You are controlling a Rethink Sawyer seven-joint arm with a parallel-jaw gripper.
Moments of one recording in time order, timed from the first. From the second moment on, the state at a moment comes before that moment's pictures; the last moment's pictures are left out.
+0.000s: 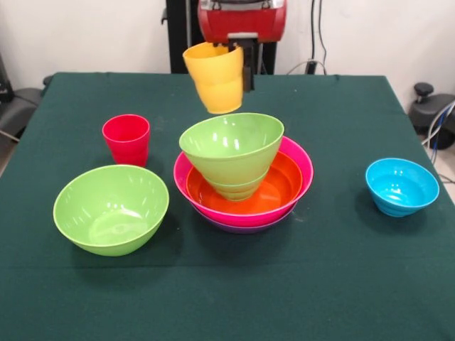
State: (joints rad) arm -0.55 -0.87 0.42 1.81 -0.30 0.56 1.87
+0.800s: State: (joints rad) arm -0.53 -0.91 0.42 1.81 -0.25 0.59 1.87
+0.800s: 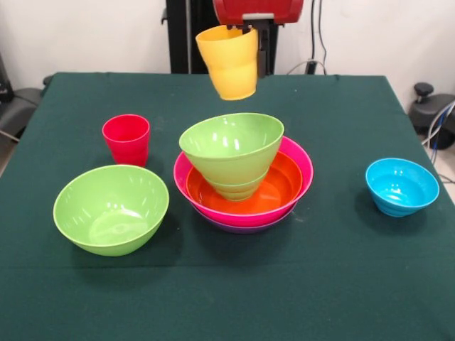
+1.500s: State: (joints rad) arm -0.55 -0.91 0.41 1.81 -0.25 0.59 1.87
